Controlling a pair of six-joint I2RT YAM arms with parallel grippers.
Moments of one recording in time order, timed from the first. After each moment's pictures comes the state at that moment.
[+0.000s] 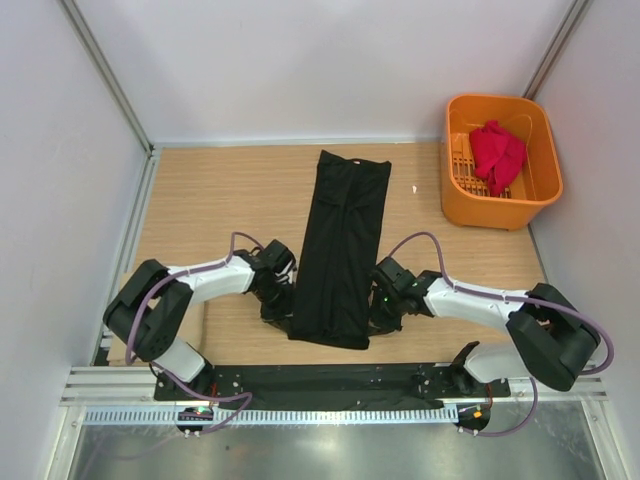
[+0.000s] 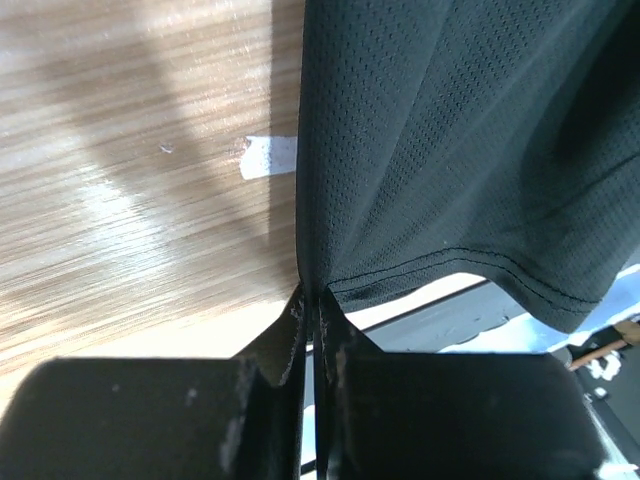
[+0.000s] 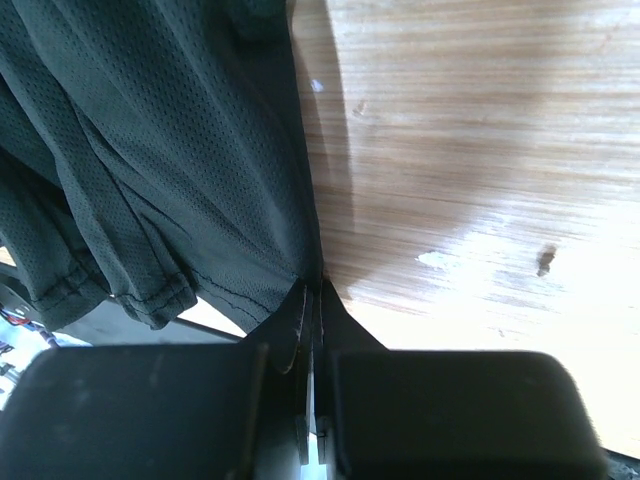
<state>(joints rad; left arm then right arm) -0.67 1.57 0.77 -0.61 0.36 -0.64 0.78 1.34 0.57 -0.44 -0.20 1.00</state>
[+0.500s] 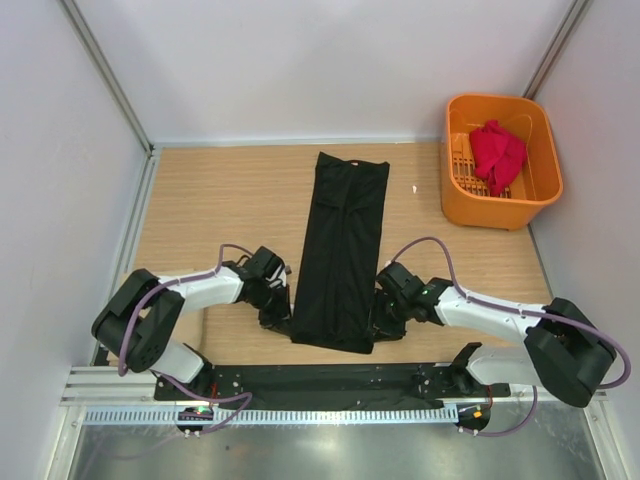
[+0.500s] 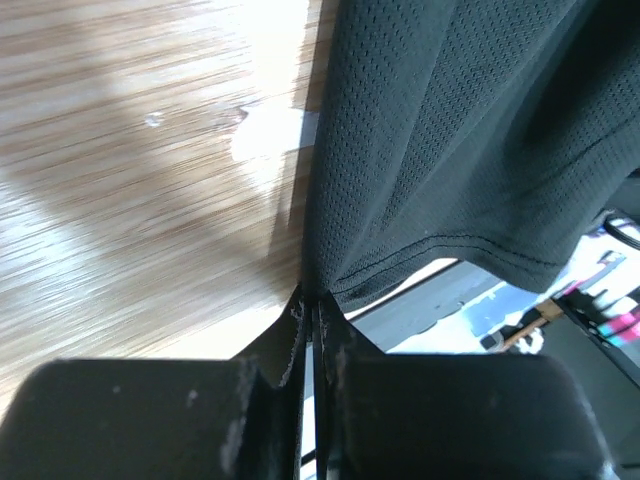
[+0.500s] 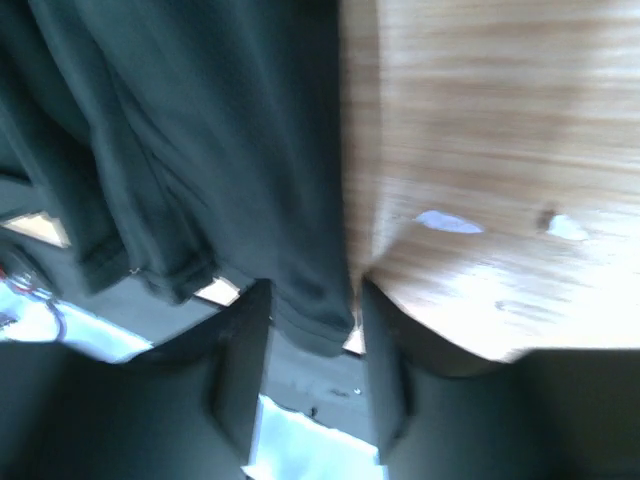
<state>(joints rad) -0.62 1.49 0.62 -0.44 0.49 -0.71 0.78 1.23 0.50 -0.44 -0.22 1.00</state>
